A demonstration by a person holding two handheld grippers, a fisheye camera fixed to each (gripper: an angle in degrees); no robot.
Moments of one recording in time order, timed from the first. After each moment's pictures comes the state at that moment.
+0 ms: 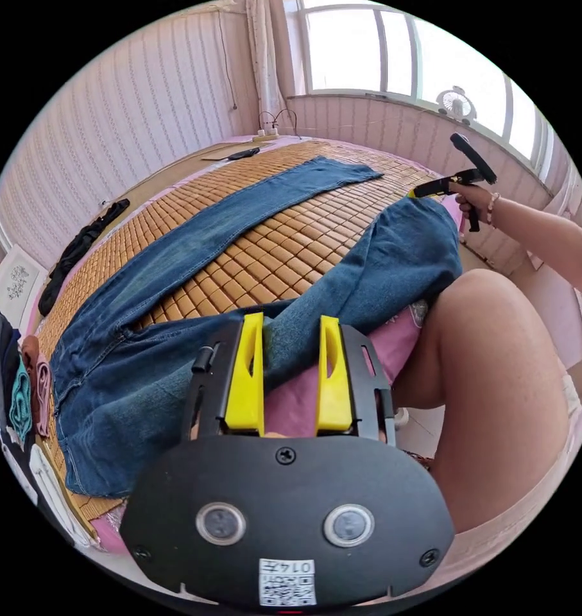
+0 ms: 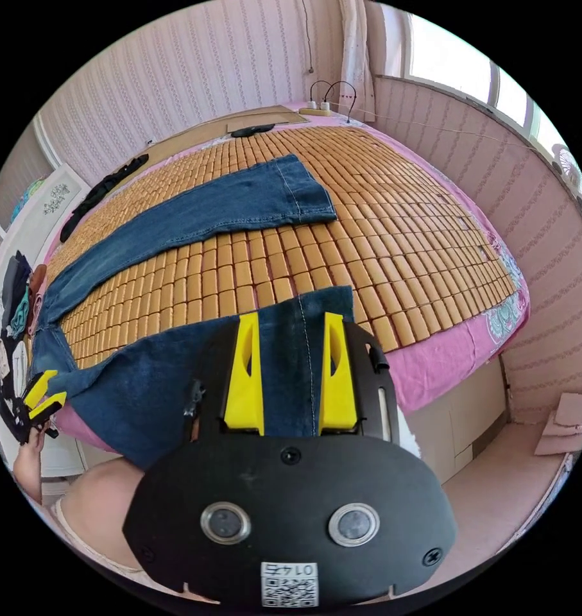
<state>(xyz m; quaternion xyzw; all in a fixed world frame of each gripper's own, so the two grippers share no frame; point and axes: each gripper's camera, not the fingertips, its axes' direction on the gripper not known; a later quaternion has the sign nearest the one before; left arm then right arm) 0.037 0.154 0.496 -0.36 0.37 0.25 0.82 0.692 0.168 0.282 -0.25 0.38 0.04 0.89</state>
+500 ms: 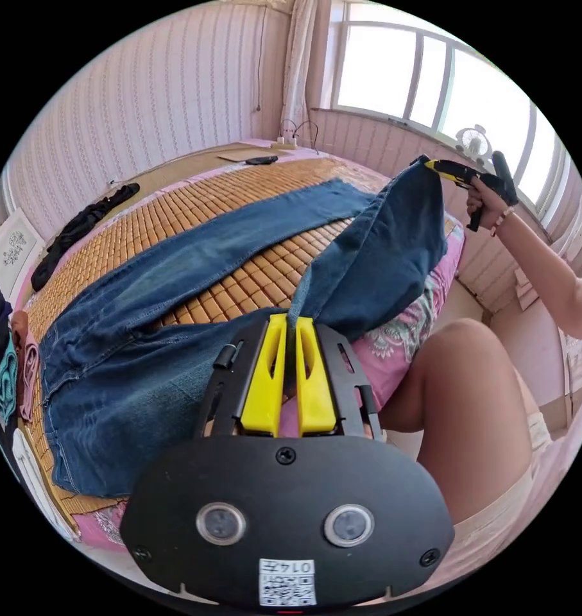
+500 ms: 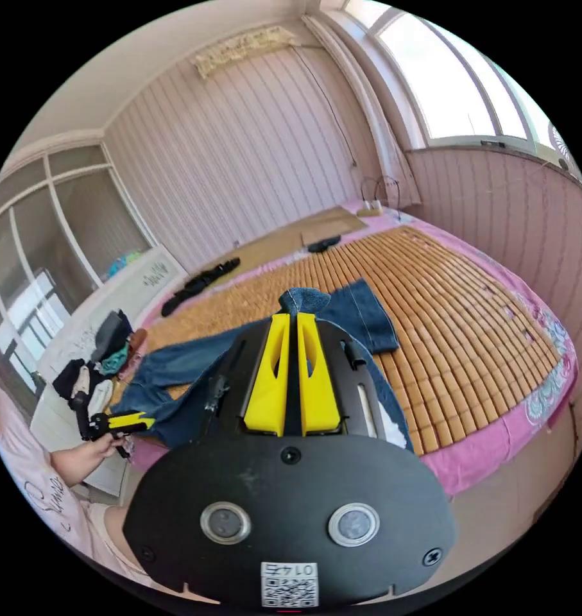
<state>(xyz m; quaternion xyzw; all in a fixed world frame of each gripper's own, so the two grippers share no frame) -0.004 0.111 0.495 -0.32 0.40 0.16 0.84 0.640 0.108 0.154 0.05 0.11 -0.02 0.99</state>
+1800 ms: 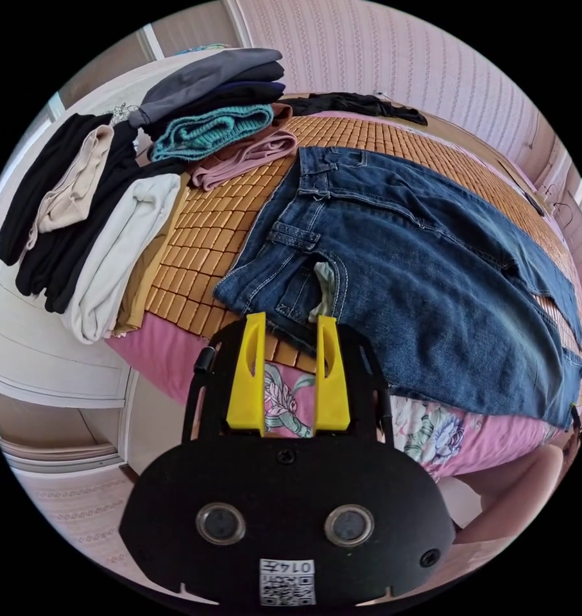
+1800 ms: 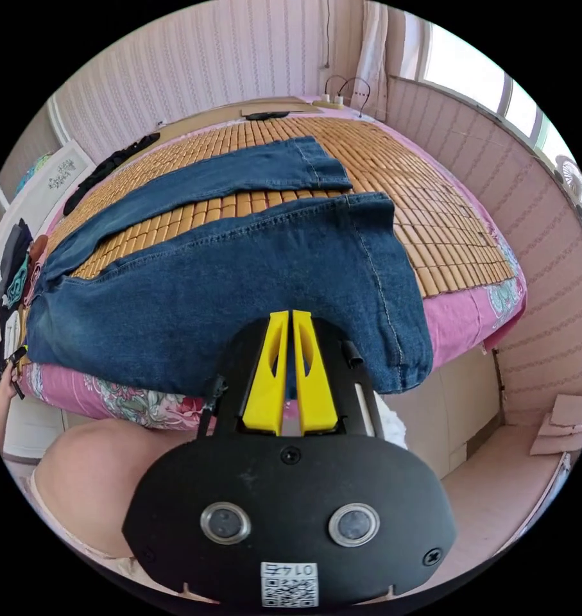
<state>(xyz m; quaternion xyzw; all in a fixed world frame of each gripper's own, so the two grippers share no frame) -0.266 0.184 0.562 -0.51 -0.03 -0.03 0.86 0.639 0.229 0.276 -0.22 0.37 0.01 0.90</state>
